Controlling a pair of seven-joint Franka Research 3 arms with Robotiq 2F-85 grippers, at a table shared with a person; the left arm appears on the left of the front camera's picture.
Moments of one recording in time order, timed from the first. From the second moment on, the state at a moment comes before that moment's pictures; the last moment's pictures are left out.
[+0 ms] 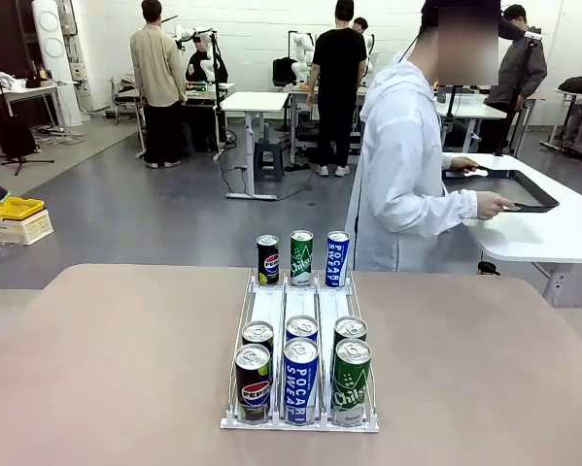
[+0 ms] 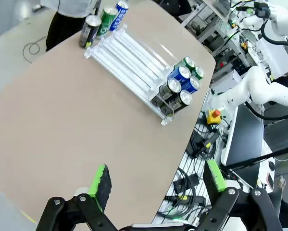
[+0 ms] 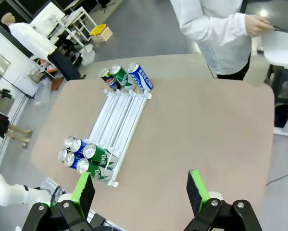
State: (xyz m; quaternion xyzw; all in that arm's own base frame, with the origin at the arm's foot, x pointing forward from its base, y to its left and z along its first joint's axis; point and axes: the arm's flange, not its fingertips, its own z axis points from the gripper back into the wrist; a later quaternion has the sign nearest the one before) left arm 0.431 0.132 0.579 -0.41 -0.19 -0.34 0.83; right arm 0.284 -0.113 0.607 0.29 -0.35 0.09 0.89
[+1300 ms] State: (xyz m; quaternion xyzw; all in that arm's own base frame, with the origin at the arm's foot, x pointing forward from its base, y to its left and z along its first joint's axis) left arm 0.407 0.129 0.589 -0.40 -0.25 -0.36 0.80; right arm 0.279 -0.115 0.611 0.27 -0.36 0.07 0.89
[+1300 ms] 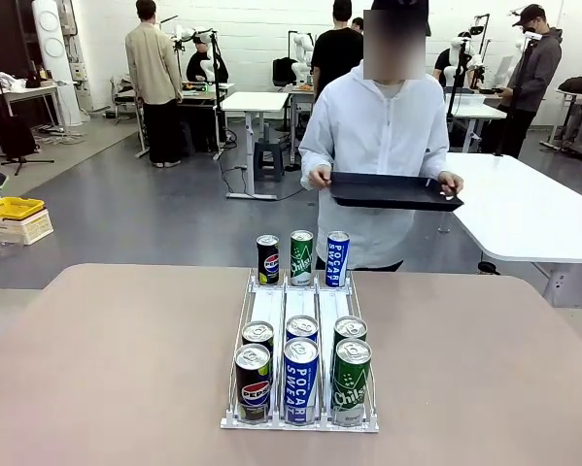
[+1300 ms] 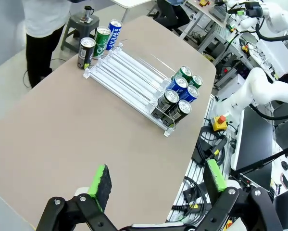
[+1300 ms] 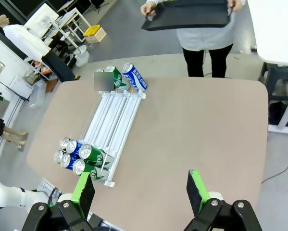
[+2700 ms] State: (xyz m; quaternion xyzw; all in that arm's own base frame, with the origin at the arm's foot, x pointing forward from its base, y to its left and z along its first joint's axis) left arm 0.407 0.128 0.589 -0.40 -0.25 -0.36 0.80; right arm 0.279 -0.115 0.611 0.27 -0.36 0.08 0.89
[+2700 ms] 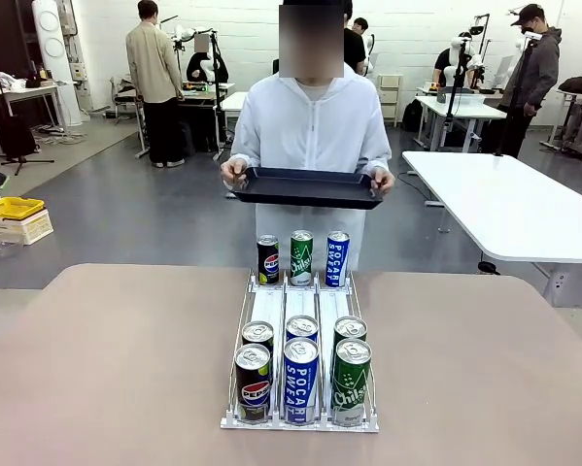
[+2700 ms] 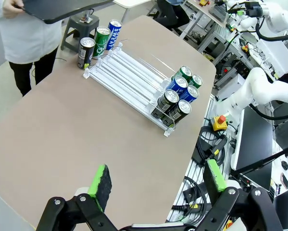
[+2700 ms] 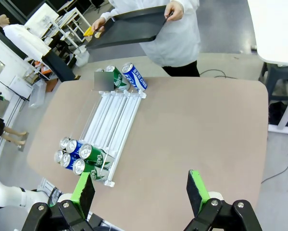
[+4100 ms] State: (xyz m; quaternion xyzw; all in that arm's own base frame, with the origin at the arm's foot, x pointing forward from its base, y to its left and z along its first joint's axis) left arm 0.407 0.128 0.589 -0.40 -0.25 -0.36 0.80; right arm 0.279 -0.115 0.611 0.27 -0.36 0.08 0.89
